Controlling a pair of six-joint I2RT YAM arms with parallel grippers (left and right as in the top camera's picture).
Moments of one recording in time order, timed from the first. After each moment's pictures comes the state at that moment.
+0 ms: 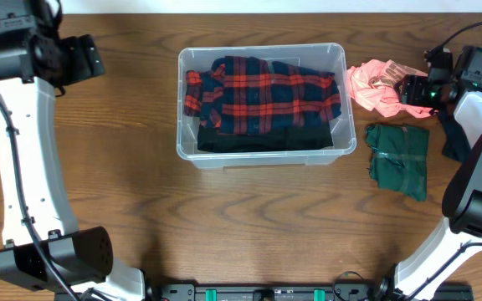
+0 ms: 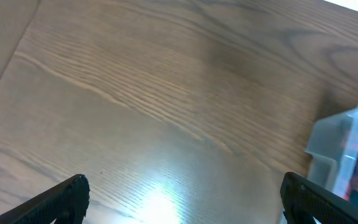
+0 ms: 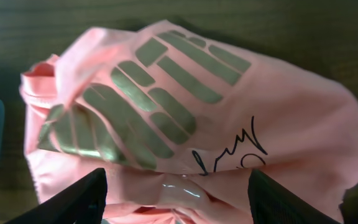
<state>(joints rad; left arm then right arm) 0.20 1.73 2.00 -1.28 -0.15 -0.15 -0.34 2.04 1.41 -0.38 -0.35 -0.13</state>
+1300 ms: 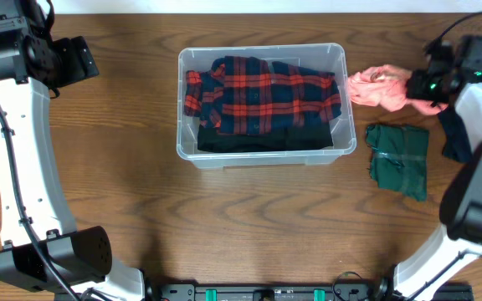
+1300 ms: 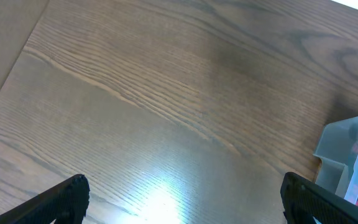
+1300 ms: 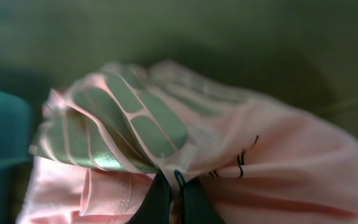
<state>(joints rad) 0.22 1.73 2.00 -1.28 -0.16 -0.15 -0.30 1.95 1.50 -0.53 -0.29 -0.11</state>
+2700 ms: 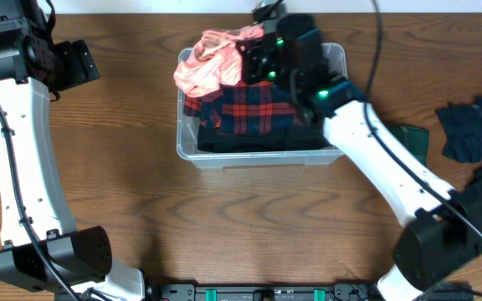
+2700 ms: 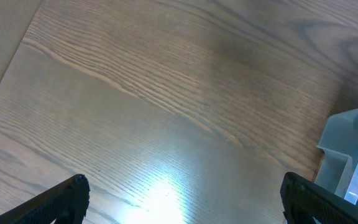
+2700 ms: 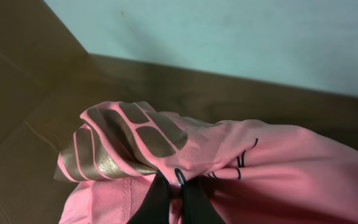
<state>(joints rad) 0.22 1.73 2.00 -1.32 -0.16 -0.15 0.54 1.81 1.54 -0.17 -0.15 0.36</state>
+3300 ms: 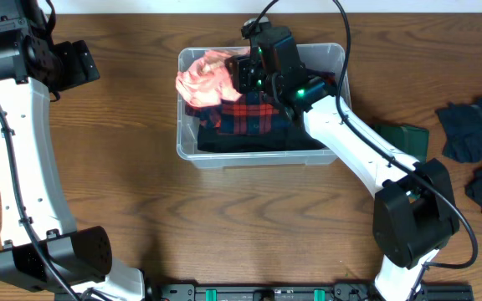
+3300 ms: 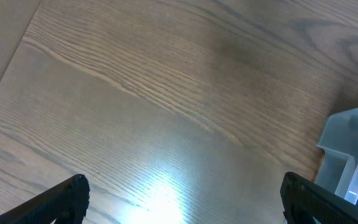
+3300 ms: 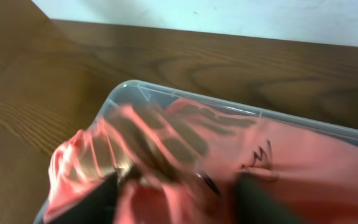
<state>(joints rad) 0.22 1.73 2.00 -1.32 -0.16 -0.15 0.54 1.93 1.54 -0.17 -0.12 0.33</state>
